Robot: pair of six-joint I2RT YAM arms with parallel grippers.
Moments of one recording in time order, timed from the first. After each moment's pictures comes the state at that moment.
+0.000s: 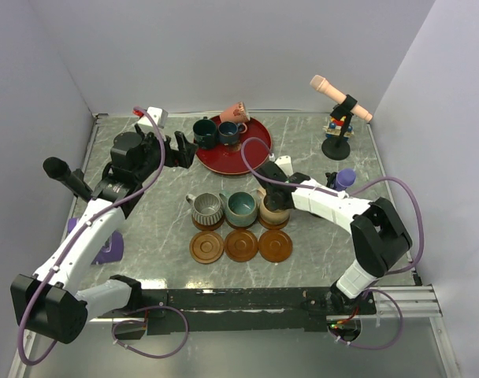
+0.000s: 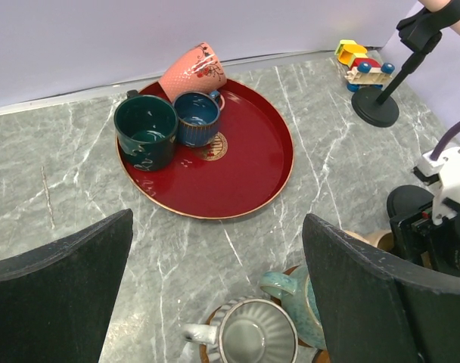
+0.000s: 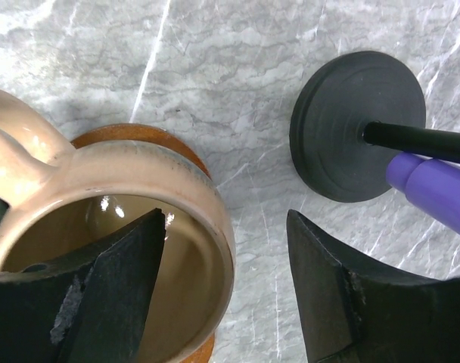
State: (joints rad) left arm -0.32 1.12 1.02 -0.03 0.16 -0.18; right arm 0.66 1.60 1.07 -0.66 0.59 0.46
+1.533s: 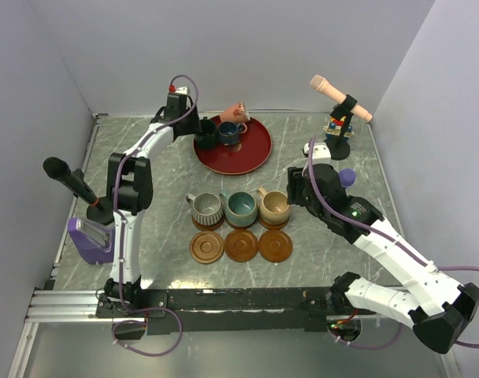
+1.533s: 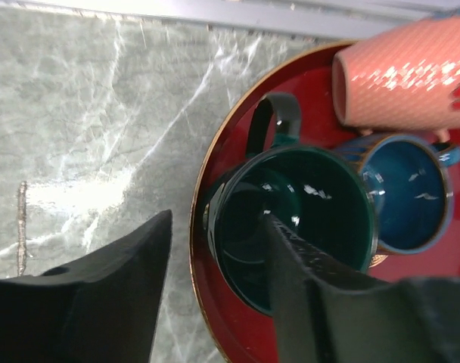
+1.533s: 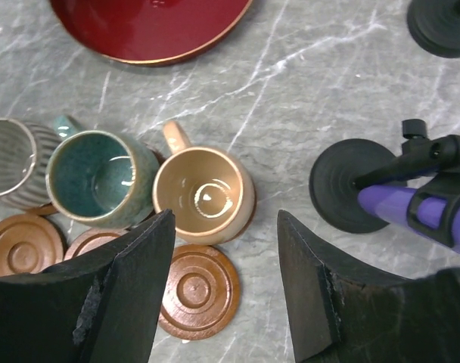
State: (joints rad) left arm -0.22 2.33 2.02 -0.31 -0.02 -0.34; right arm 0.66 0.97 0.99 -0.59 0.41 0.32
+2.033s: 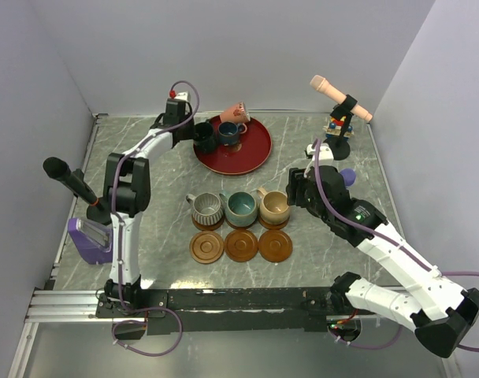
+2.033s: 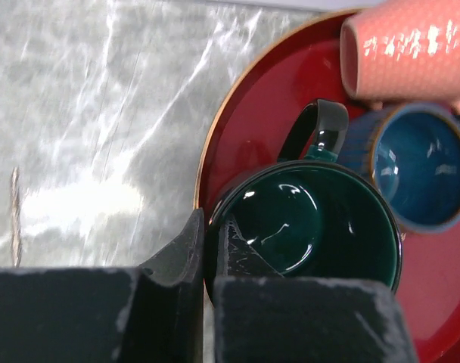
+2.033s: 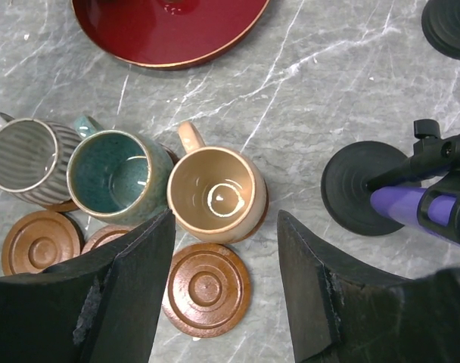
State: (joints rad) left arm -0.22 2.30 1.90 -0.22 0.00 -0.30; right arm 0.66 0.93 0.97 -0.58 0.37 0.33
